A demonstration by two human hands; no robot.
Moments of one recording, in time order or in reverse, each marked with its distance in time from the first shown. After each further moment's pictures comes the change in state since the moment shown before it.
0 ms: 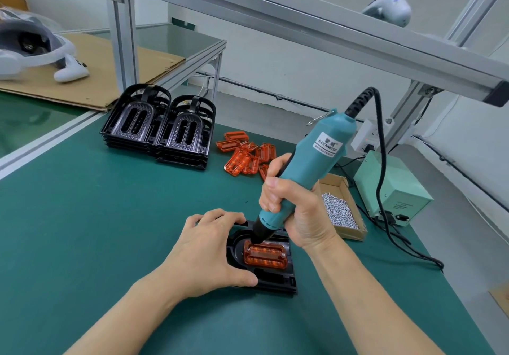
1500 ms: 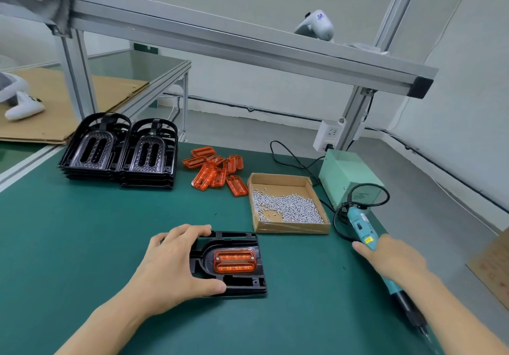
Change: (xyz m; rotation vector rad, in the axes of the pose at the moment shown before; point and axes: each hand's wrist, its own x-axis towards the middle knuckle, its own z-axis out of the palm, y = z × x) left_hand -0.006 -0.002 -0.003 -0.064 0.010 -0.023; right_hand -0.124 -0.056 -0.183 -1.778 0.562 1.146
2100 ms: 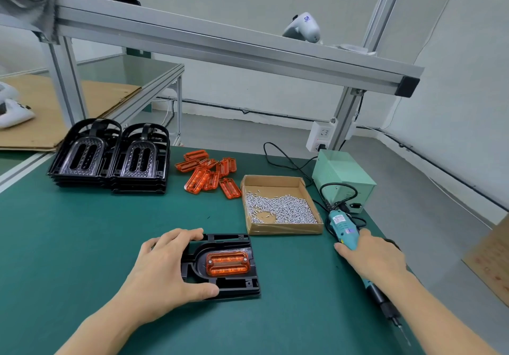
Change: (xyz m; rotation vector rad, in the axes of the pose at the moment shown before) left_hand -0.001 -0.003 0.003 0.008 0.031 0.004; right_hand -0.003 -0.014 0.015 -0.049 0.133 -0.087
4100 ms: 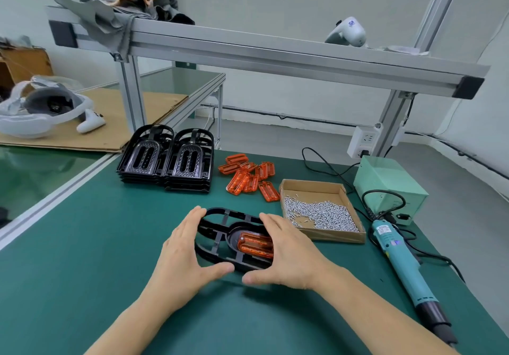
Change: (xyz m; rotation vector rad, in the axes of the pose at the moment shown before) left_hand -0.019 -0.007 -0.017 -0.119 0.272 -0.053; right_hand -0.071 -0.159 -0.019 0.398 -0.127 -0.962
